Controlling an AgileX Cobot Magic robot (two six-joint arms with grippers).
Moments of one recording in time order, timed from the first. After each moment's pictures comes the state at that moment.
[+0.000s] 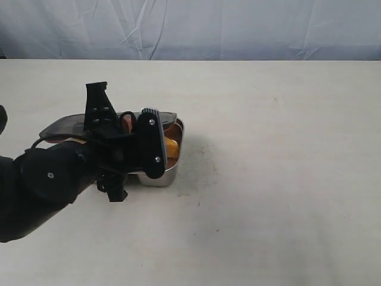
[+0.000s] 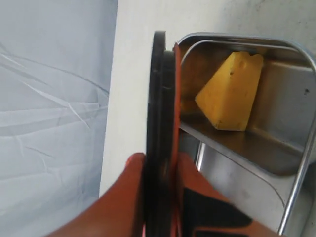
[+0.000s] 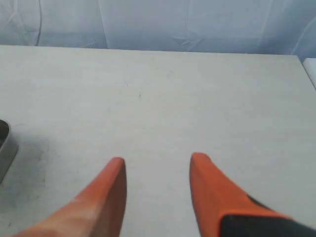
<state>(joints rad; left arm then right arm) -0.92 1.54 -0.61 -1.27 -0.60 2.10 0.92 0.65 -0.89 -0.69 1.12 0.73</state>
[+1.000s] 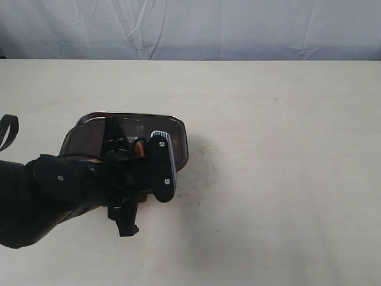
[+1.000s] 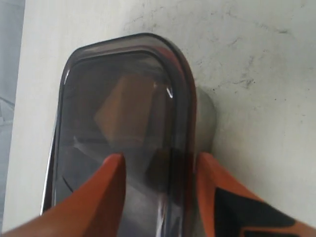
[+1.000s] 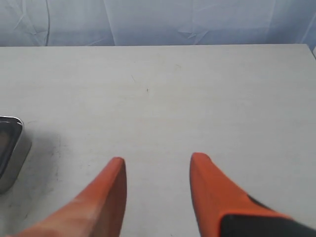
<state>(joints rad) -0.93 1.58 -0.60 -1.40 -0.38 2.10 0.92 0.63 -0.89 -0.64 1.13 0.74</state>
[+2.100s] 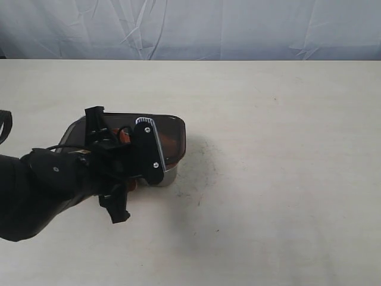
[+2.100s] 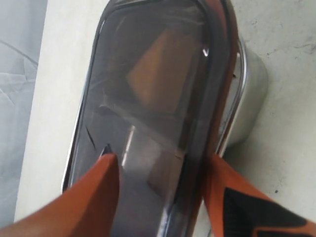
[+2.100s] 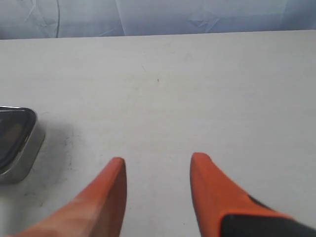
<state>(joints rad) -0.89 1.58 -0.60 -1.44 -0.47 2.10 0.92 0.63 -0.89 -0.59 1.13 0.74</state>
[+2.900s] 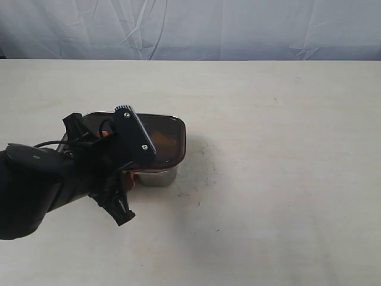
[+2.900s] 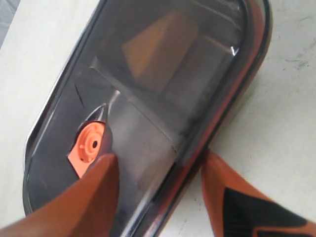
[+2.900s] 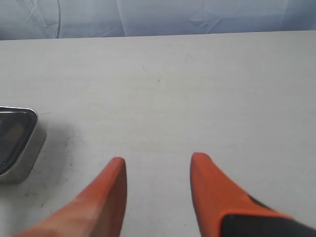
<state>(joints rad) -0.89 1.52 -0.60 -1.73 -0.46 2.10 0.92 0.63 -0.89 -0.59 1.13 0.74</state>
